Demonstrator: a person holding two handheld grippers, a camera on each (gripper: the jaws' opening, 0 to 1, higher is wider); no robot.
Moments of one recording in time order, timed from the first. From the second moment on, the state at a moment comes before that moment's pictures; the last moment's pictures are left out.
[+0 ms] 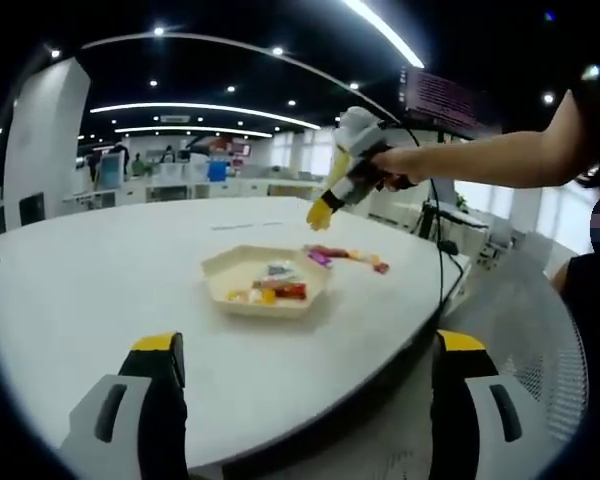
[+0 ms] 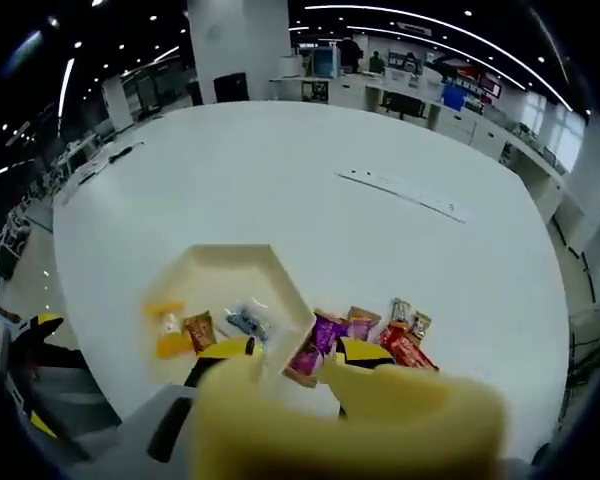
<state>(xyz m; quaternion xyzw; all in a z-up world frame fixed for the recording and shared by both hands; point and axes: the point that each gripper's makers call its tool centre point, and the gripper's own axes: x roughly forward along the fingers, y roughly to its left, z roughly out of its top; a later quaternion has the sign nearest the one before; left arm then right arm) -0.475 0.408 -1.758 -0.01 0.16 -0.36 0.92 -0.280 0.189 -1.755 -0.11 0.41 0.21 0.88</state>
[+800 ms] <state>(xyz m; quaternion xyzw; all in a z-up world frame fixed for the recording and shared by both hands) -0.472 0.412 -1.760 0.00 0.16 -0.34 0.93 -0.247 0.153 -1.811 -0.04 0.43 0.14 0.89</state>
